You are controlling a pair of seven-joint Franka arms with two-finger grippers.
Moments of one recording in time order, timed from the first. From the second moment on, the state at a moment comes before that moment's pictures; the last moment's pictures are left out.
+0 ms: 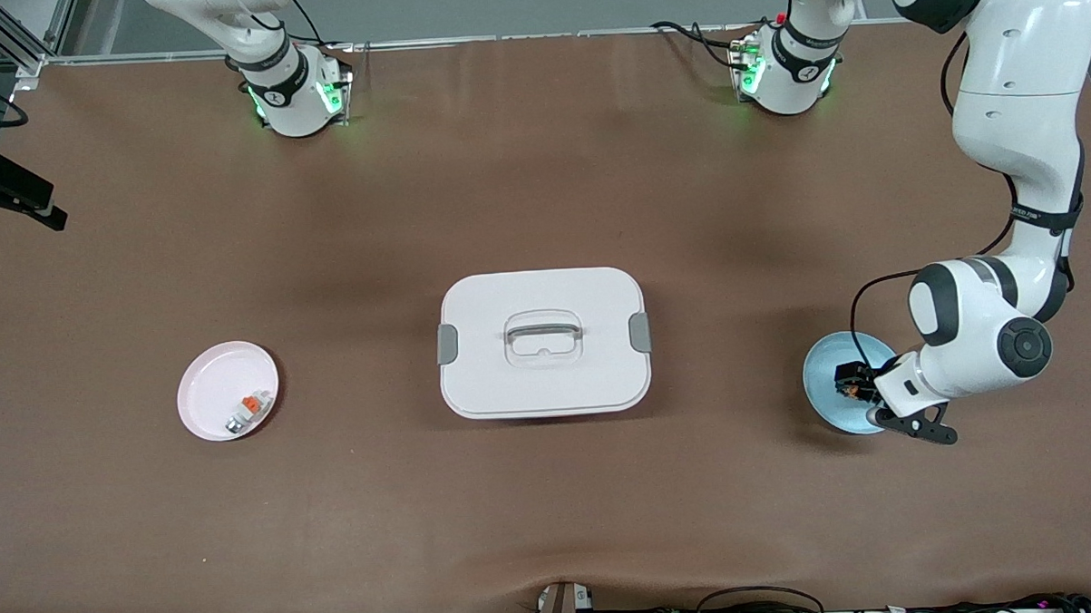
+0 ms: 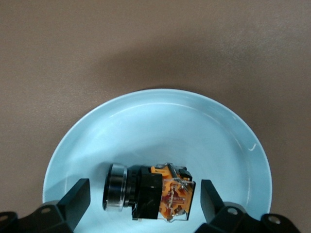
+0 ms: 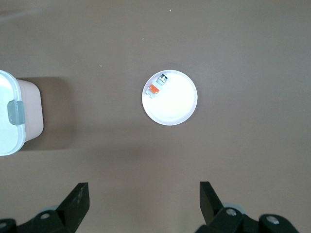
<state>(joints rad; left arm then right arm) 0.08 0.72 -0.05 -1.64 -0.05 2.32 0.40 -0.06 0.01 0.01 -1.43 0.03 1.46 -0.03</state>
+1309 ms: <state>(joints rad) 0.06 0.72 -0.05 -1.64 -0.05 2.34 0.33 -0.06 0.01 0.01 -1.43 0.03 1.46 -0.03</state>
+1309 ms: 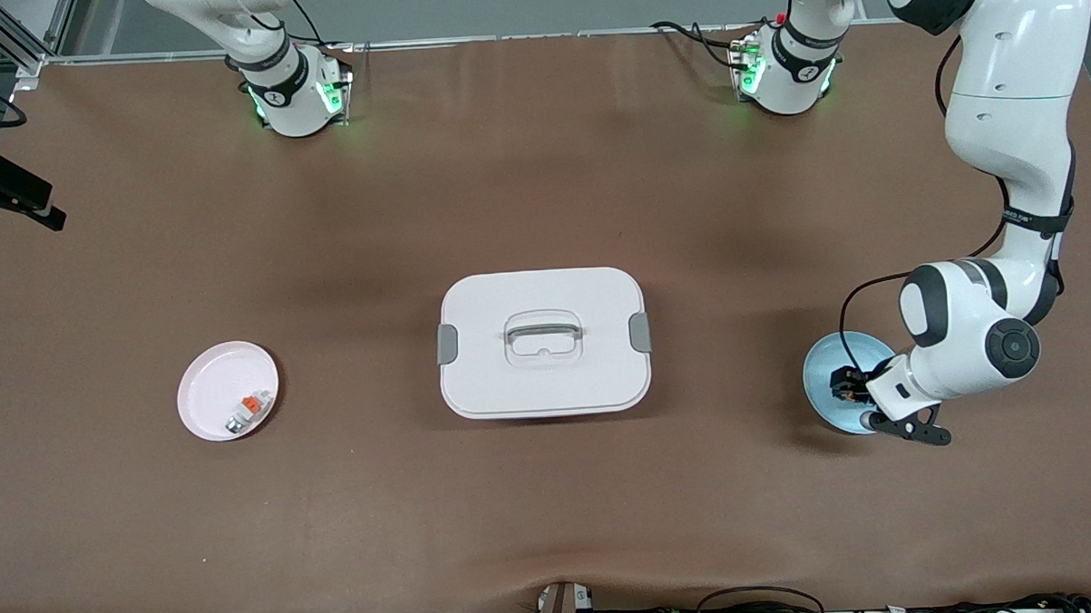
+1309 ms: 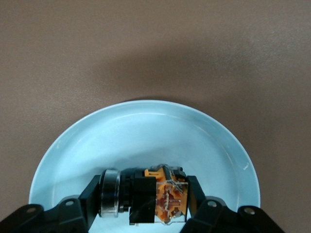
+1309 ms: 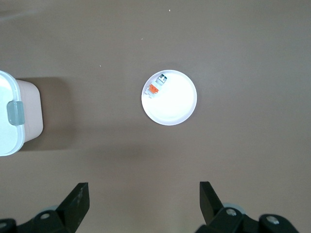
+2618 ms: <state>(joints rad) 0.13 0.25 -0.05 -1.54 -0.31 1.76 -0.07 -0.06 0.01 0.00 -1.43 0.02 1.47 -0.03</state>
